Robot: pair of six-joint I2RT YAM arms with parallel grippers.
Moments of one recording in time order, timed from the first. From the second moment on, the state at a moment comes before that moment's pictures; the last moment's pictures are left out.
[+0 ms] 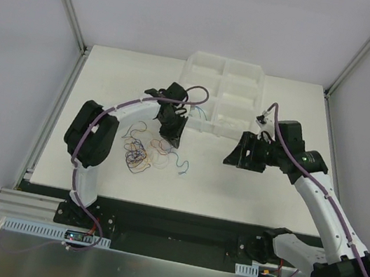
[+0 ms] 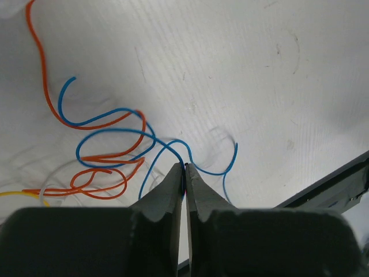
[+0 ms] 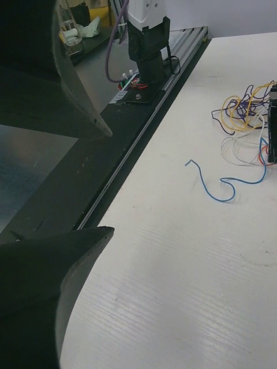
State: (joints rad) left arm -0.52 1.91 1.41 -0.73 0.34 -0.27; right arm 0.36 1.07 1.01 -0.84 -0.50 0.41
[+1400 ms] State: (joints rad) left arm -0.53 1.43 1.62 -0.76 0.83 -0.64; right arm 0.63 1.84 1.16 -0.25 -0.55 0.89
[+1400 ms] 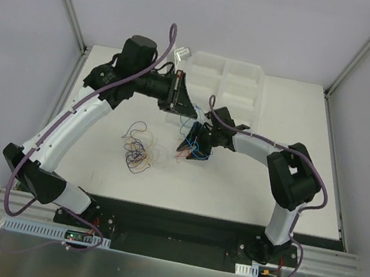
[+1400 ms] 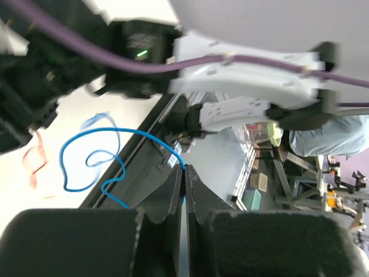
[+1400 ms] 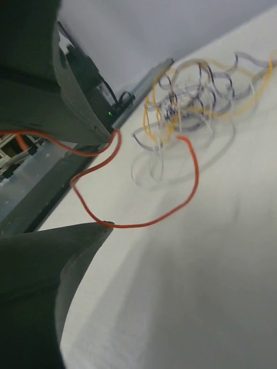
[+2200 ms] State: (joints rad) left arm -0.54 1.33 1.74 -0.61 0.54 -0.64; right arm 0.51 1.36 1.15 -0.67 -0.44 0.48
